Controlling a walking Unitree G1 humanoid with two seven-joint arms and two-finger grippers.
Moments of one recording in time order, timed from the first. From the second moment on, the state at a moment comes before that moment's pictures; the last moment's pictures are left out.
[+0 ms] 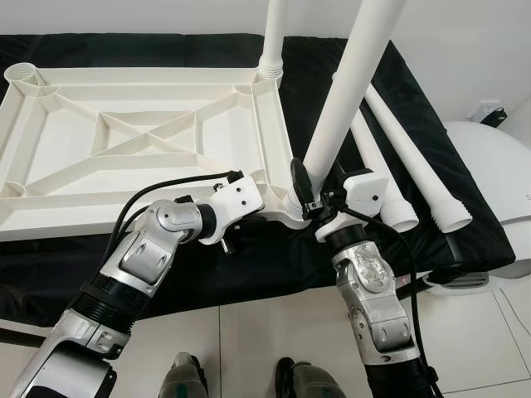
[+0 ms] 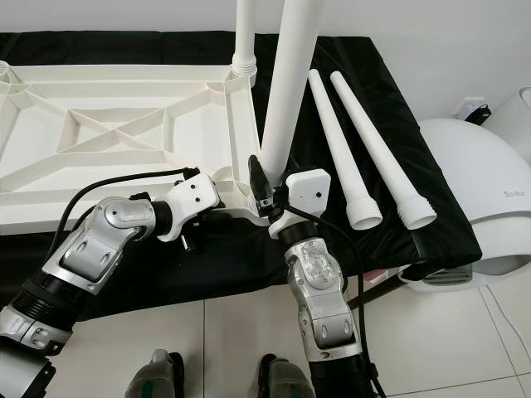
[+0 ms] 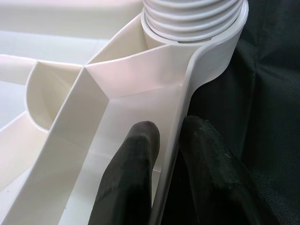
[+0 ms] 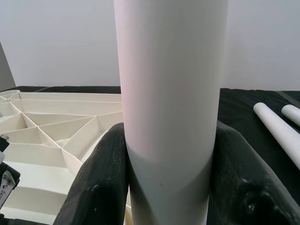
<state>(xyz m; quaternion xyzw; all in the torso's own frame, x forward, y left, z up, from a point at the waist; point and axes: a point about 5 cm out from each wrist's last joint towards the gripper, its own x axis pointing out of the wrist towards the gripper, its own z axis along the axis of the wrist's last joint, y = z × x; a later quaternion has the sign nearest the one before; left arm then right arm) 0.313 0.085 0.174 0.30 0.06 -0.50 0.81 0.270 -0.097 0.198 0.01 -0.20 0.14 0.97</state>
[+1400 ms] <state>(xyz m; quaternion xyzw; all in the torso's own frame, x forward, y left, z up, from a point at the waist) 0.314 0.084 0.176 0.30 0.06 -0.50 0.81 0.272 -0.113 0.179 -0.01 -0.15 0.20 0.97</state>
